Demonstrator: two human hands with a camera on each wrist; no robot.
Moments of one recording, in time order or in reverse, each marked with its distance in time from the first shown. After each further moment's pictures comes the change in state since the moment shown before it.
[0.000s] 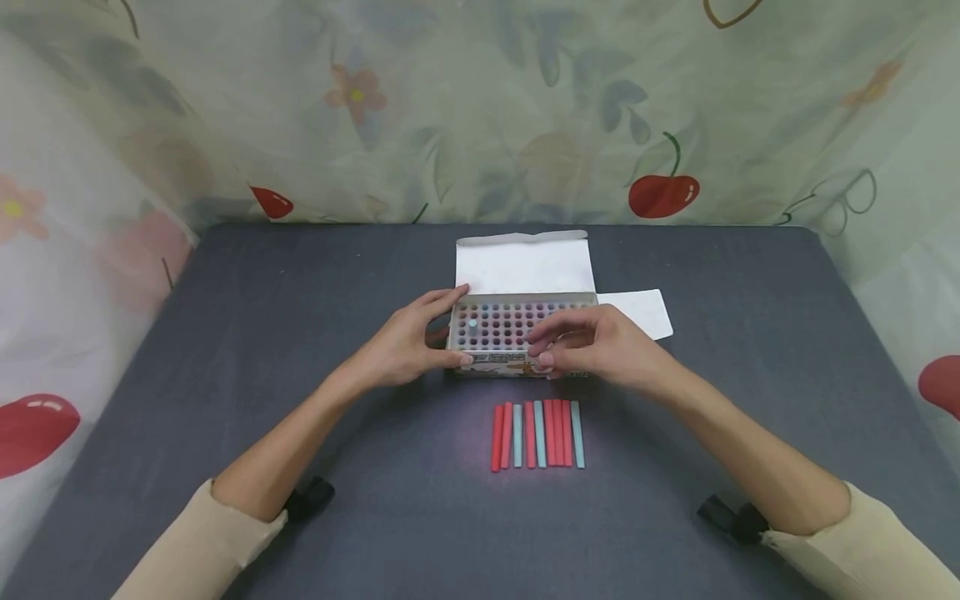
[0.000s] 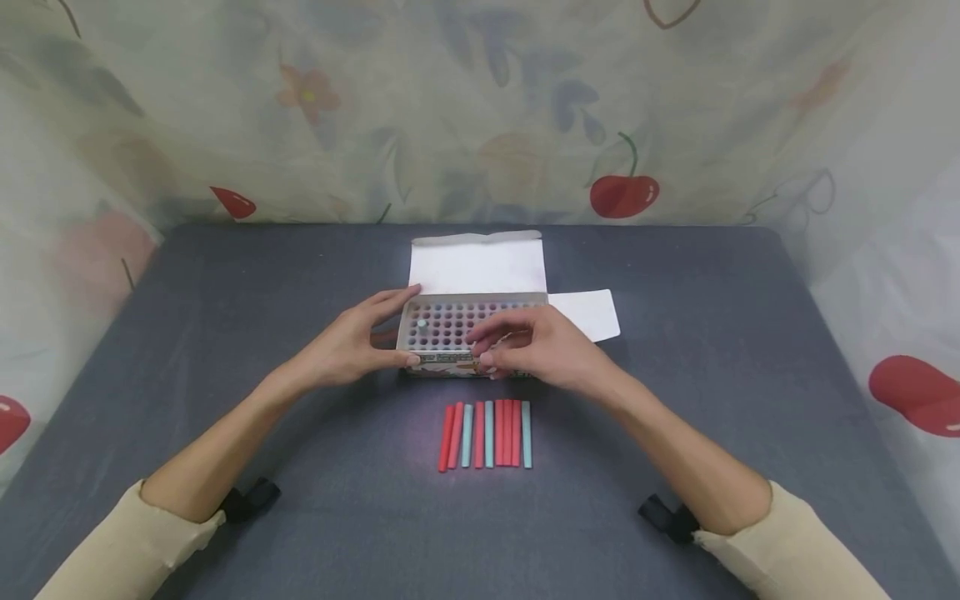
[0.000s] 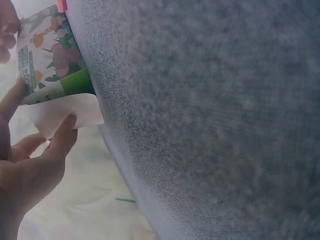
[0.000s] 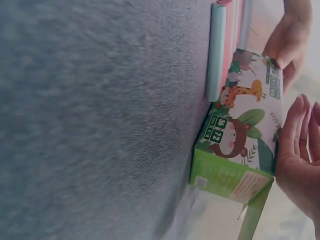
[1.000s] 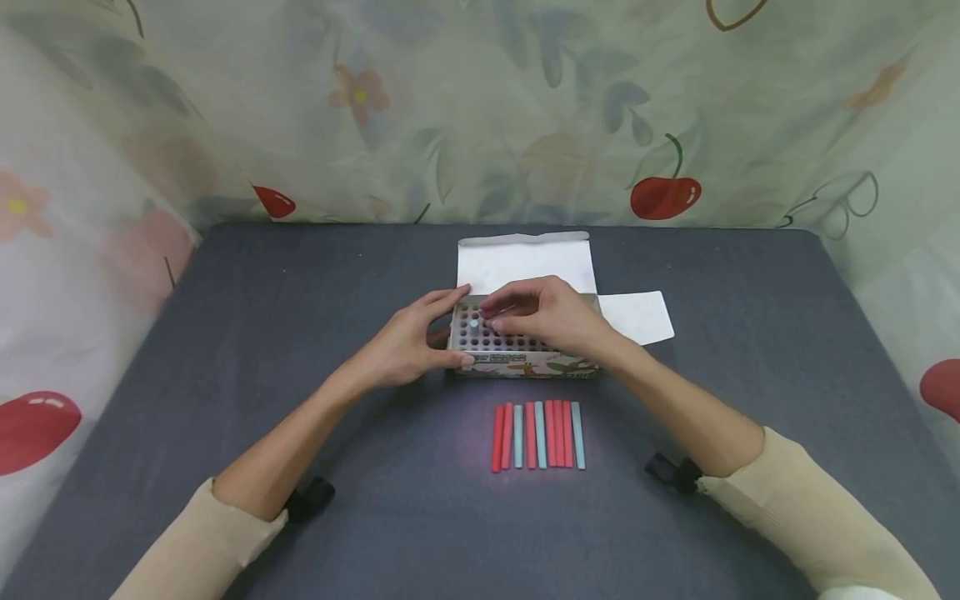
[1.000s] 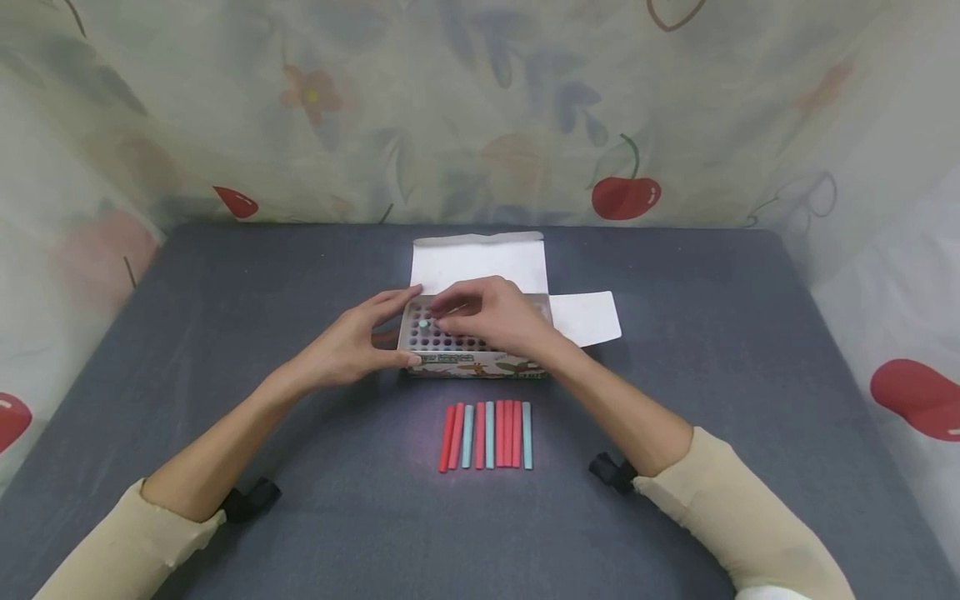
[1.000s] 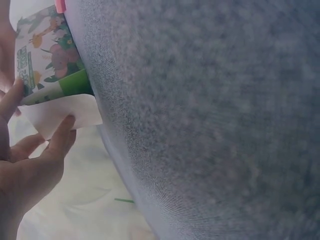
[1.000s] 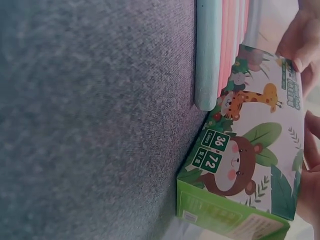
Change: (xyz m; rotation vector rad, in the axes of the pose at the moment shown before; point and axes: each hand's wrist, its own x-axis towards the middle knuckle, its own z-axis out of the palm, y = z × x) left_hand 0.000 0.000 -0.001 -0.047 0.000 0.019; right_hand 0.065 -0.002 0.015 -0.218 0.022 -0.122
